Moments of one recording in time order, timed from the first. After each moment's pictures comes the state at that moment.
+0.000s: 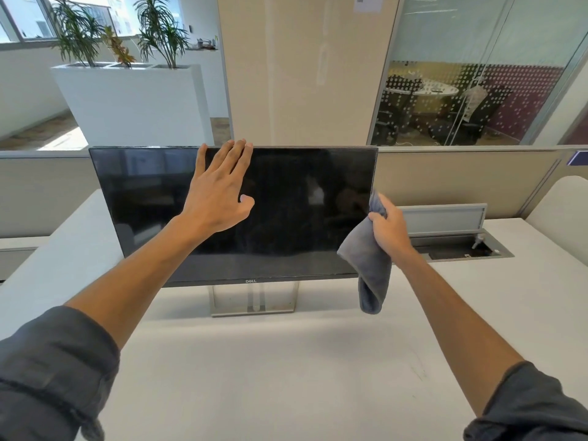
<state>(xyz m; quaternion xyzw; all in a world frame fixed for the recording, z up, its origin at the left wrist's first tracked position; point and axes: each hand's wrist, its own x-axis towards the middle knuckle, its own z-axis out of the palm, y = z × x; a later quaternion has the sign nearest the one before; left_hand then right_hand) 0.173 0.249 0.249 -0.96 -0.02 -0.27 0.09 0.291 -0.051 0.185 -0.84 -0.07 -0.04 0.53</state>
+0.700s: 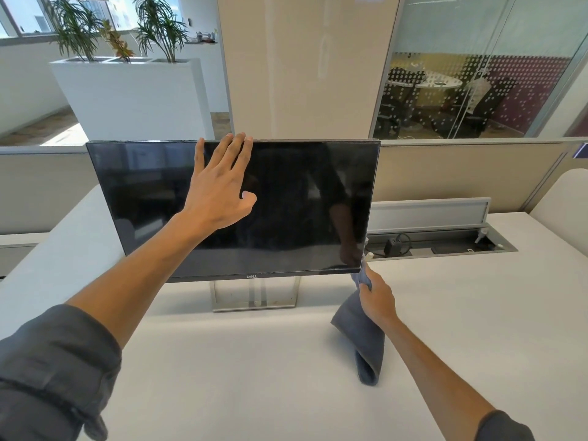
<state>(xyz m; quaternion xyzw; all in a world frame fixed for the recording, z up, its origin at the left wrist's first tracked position) 0.173 0.246 0.247 -0.96 -0.03 -0.27 0.10 0.239 -0.073 0.040 -0.91 -0.06 0.05 0.41</state>
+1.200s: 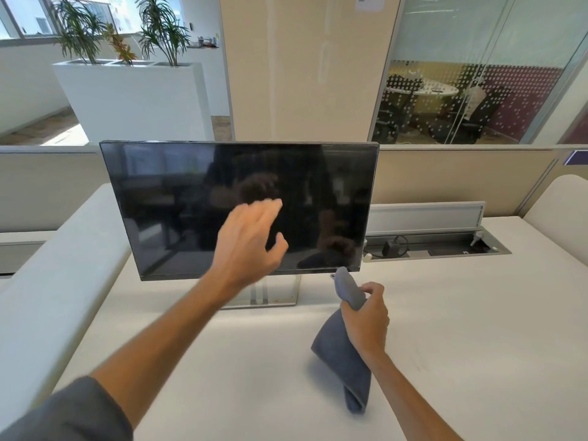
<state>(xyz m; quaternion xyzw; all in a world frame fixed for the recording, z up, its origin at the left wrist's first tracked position) 0.108 0.177 0.200 -0.93 0.03 -0.35 -0.08 0.157 -0.044 0.062 -0.88 0.06 -0.04 0.47</state>
